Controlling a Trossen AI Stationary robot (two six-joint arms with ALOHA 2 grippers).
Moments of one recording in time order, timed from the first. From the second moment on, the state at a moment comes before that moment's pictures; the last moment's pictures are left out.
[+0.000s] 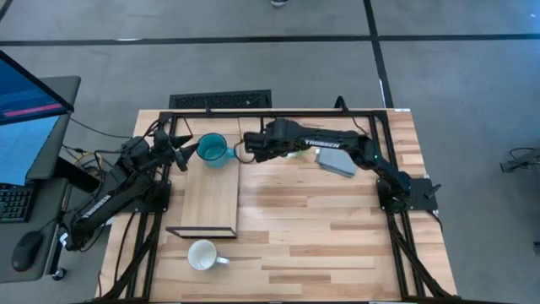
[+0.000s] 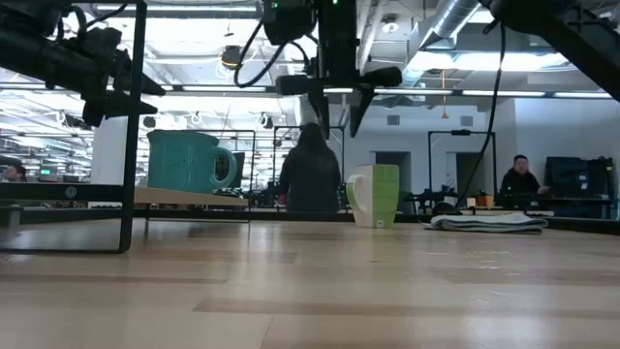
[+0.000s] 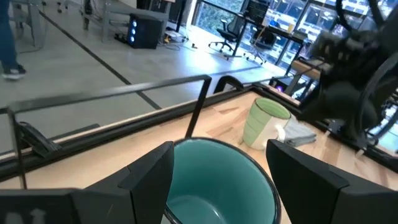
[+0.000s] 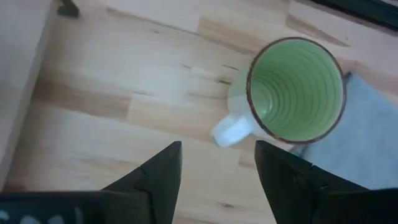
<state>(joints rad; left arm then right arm) 0.79 0.10 0.25 -0.29 0.17 -0.30 -0.12 2.29 2.30 -1.56 0.38 1.12</state>
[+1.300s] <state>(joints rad) 0.79 0.10 0.25 -0.30 0.20 -0.29 0.21 1.76 2.03 -1.57 0.74 1.27</state>
